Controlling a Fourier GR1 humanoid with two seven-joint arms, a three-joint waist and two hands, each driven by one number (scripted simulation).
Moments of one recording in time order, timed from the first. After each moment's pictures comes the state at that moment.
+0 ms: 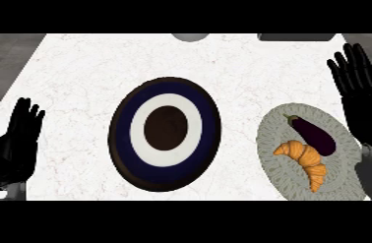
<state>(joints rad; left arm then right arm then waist) 0.03 0.41 0.04 -1.46 0.43 0.24 -0.12 -0.21 -0.51 0.05 -1.58 -0.47 -0.12 -0.12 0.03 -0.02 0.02</state>
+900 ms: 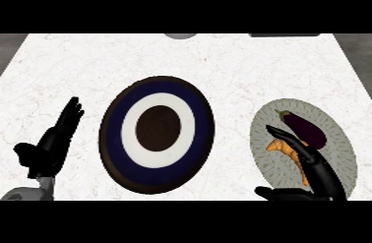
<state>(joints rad) -0.04 0.40 -0.12 -1.33 0.25 0.11 -0.17 0.08 -0.45 0.34 -1.59 -0.09 -0.11 -0.51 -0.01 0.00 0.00</state>
